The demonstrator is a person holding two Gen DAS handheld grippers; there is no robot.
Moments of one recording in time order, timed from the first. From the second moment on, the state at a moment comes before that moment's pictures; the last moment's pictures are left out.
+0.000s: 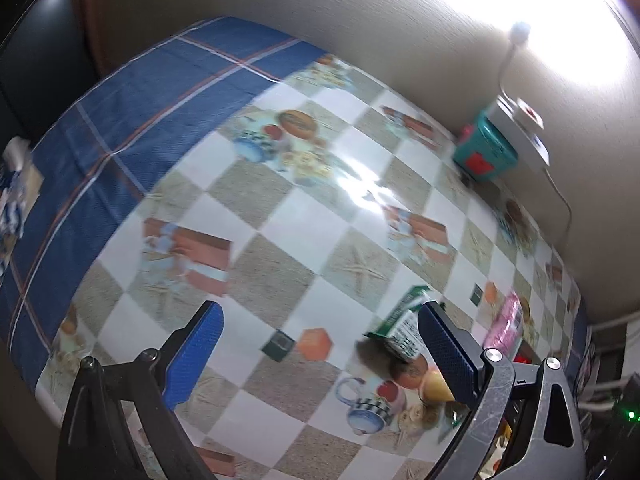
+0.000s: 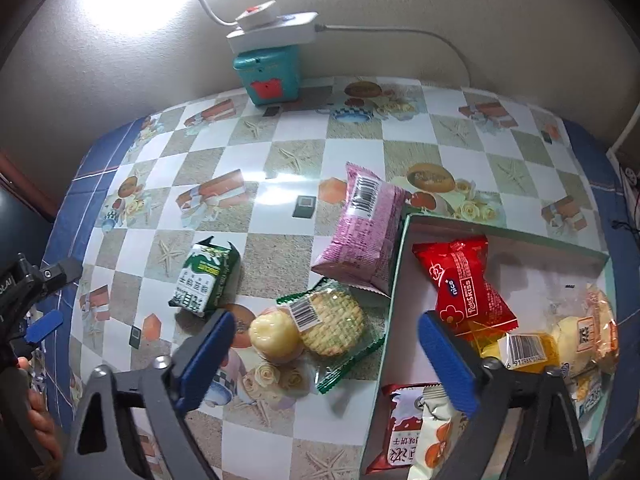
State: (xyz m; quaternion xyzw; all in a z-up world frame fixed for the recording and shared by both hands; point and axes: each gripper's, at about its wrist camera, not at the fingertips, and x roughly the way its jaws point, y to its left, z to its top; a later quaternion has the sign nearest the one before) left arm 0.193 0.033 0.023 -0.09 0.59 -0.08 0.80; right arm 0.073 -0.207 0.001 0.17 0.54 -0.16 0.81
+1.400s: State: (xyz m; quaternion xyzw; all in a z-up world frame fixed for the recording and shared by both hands) left arm 0.207 -0.085 -0.059 0.02 0.63 -0.16 0.76; right arm 0.122 -0.261 -0.042 0.21 0.50 -0.18 0.82
